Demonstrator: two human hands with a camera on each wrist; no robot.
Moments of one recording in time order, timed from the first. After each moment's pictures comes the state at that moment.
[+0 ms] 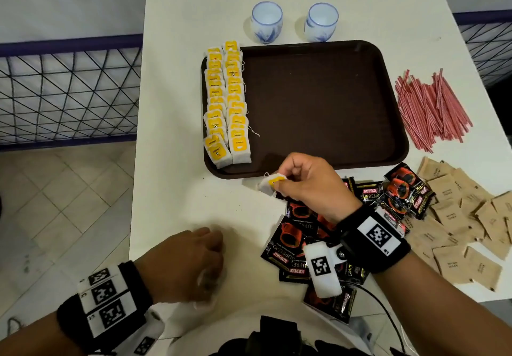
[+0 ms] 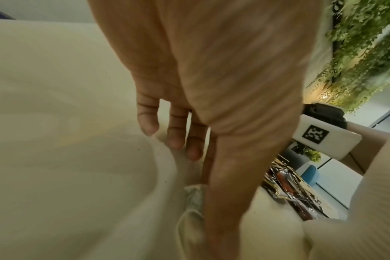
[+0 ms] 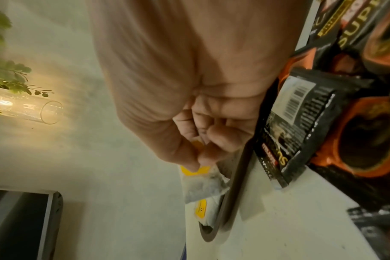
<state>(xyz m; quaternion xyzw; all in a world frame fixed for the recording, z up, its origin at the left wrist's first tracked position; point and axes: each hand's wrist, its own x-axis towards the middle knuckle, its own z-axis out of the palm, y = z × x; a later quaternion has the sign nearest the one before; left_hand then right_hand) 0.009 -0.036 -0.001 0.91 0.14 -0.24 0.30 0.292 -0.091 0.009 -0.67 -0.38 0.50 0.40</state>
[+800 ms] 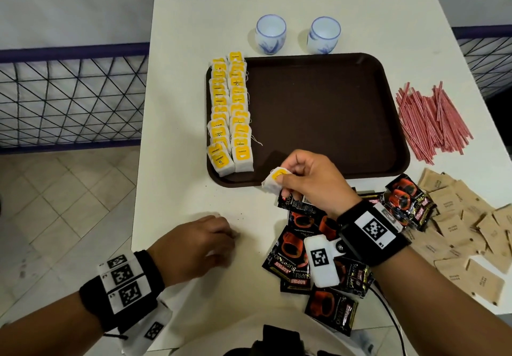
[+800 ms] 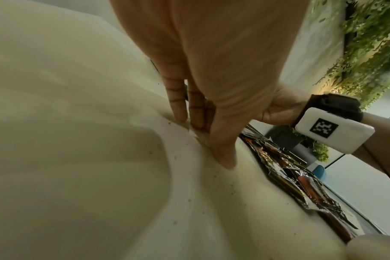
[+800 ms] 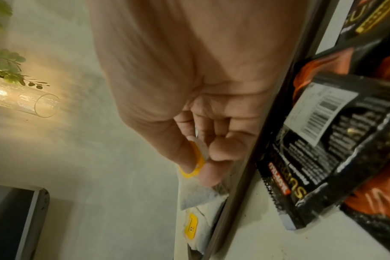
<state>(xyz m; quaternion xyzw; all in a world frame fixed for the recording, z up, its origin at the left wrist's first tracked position) 0.019 -0.017 -0.032 0.92 0.15 -0.02 0.36 0.303 -0.071 0.014 -0.68 -0.36 0.50 0.39</state>
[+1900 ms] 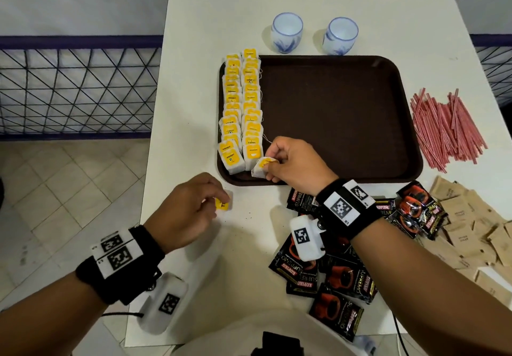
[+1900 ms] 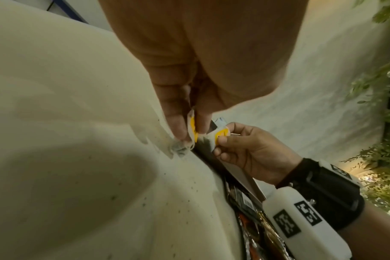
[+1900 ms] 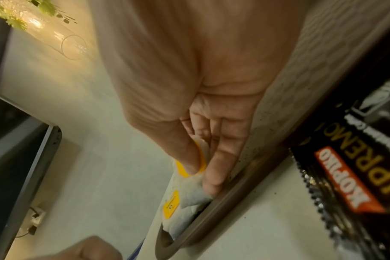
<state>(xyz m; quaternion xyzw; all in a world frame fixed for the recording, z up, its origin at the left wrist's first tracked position) 0.031 0.014 -0.010 0.81 0.36 0.12 0.45 0.285 -0.019 -0.005 -0.70 -0.47 0.46 0.30</state>
